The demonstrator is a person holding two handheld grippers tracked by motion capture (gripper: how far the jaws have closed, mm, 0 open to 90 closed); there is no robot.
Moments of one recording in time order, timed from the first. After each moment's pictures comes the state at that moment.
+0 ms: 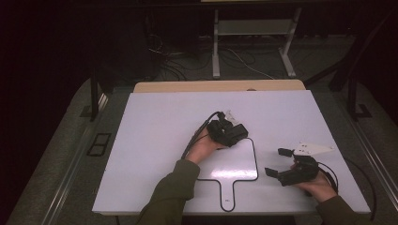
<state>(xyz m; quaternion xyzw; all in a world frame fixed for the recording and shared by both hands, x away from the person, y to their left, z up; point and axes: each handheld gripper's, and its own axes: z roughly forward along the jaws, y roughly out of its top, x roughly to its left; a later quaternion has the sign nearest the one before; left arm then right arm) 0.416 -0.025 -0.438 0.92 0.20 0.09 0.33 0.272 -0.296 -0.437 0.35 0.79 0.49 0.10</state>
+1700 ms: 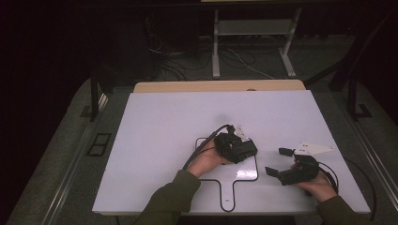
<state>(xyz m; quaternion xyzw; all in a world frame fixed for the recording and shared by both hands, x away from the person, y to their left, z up) 0.367 -0.045 -0.435 0.94 0.13 0.05 0.31 0.273 -0.297 -0.437 0.36 0.79 0.49 0.10</state>
